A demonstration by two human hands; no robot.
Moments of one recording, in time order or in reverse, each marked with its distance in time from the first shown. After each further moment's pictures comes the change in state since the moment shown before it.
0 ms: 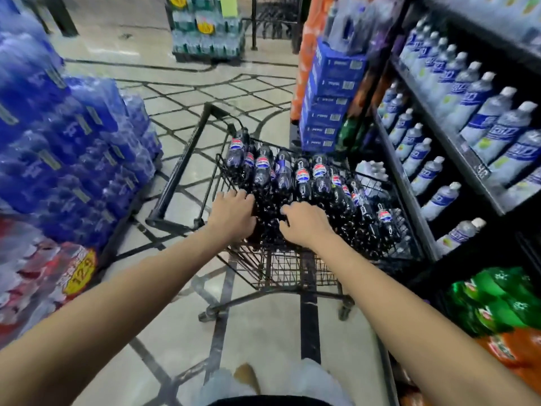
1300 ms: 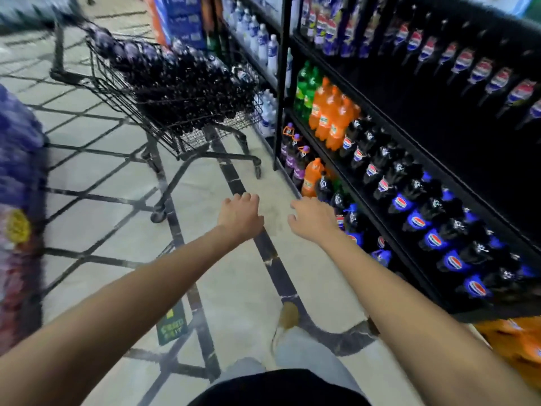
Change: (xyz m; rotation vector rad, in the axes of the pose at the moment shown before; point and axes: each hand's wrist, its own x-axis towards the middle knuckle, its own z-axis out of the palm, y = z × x) left_hand -0.639 0.278 0.036 -0.157 -0.133 0.432; right_hand -0.739 -0.217 0.075 0.103 -0.010 0.656
